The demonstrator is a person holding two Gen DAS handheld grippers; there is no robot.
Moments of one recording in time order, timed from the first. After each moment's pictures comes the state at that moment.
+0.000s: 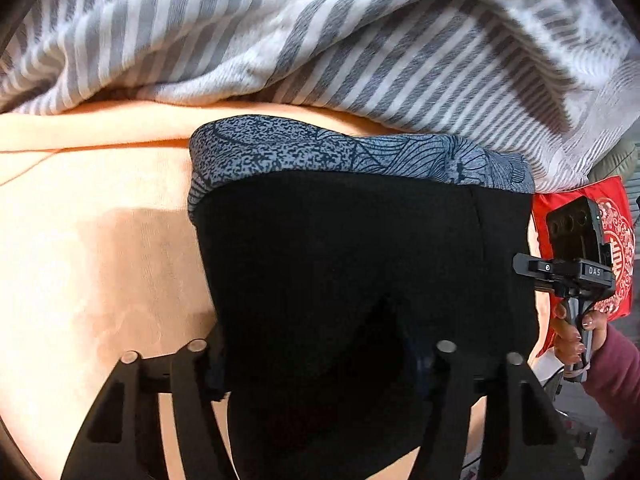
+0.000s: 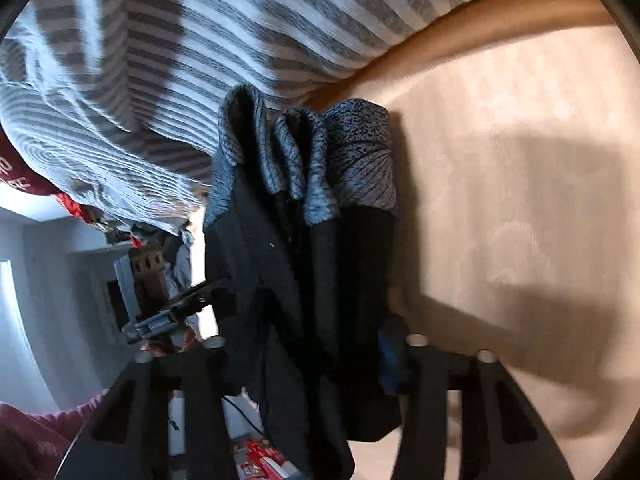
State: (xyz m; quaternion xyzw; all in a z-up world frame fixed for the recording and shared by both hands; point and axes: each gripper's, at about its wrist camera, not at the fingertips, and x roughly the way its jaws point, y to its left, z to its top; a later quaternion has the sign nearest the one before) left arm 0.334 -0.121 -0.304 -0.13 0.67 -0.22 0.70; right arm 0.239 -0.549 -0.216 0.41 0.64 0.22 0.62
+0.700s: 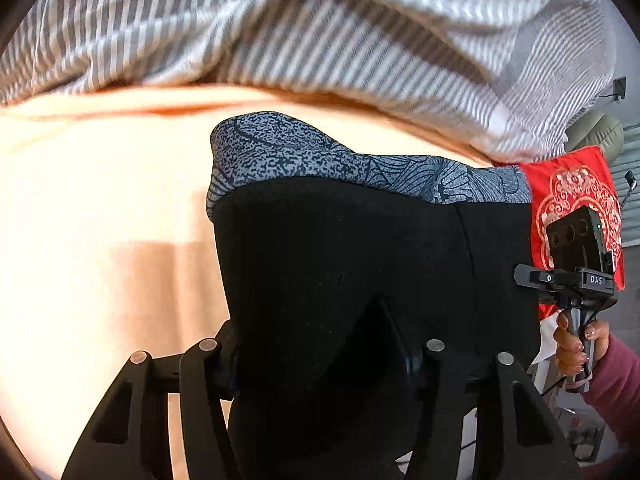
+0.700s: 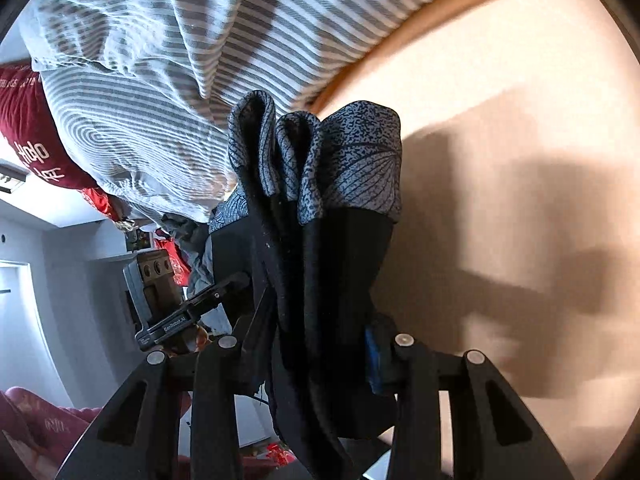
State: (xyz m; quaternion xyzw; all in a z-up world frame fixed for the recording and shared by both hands) left arm 0.264 -0.185 -0.231 -0.13 0.66 -0.21 0.71; right arm 0.151 -0.582 -0.152 0.43 0.62 0.21 0.61
